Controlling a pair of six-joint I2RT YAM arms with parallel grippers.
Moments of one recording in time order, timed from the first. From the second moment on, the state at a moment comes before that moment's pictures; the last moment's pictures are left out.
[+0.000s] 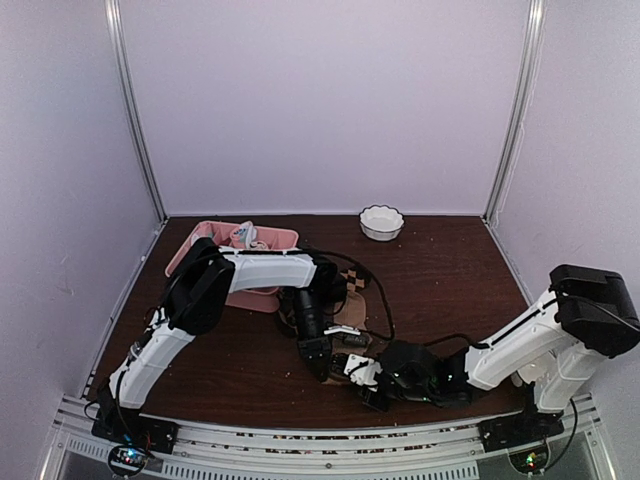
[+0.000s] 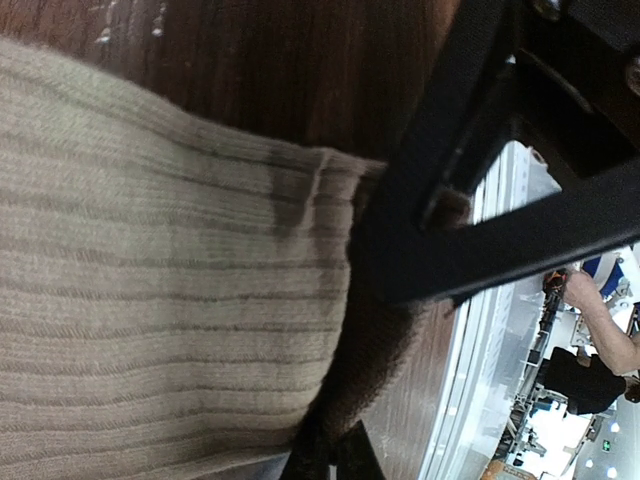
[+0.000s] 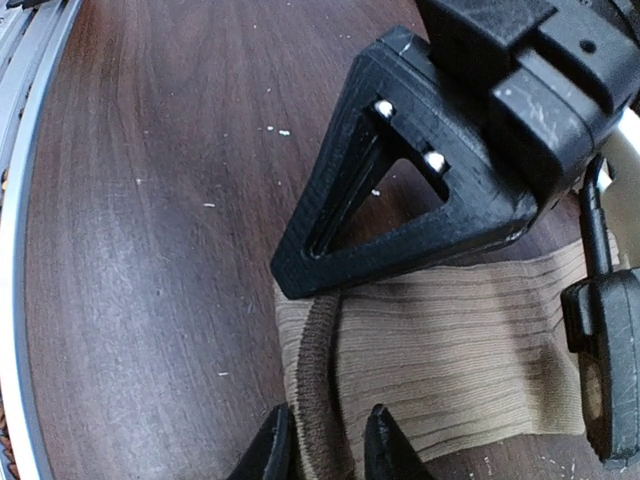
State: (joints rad) left arm -0.92 2.55 2.05 -1.47 0.74 0.71; right arm 1.26 1.65 0.50 0.51 0.17 -0.14
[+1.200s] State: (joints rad) left arm -0.96 1.88 1.28 -0.60 0.44 0.78; right arm 1.02 1.78 0.51 0.64 -0.36 0.26
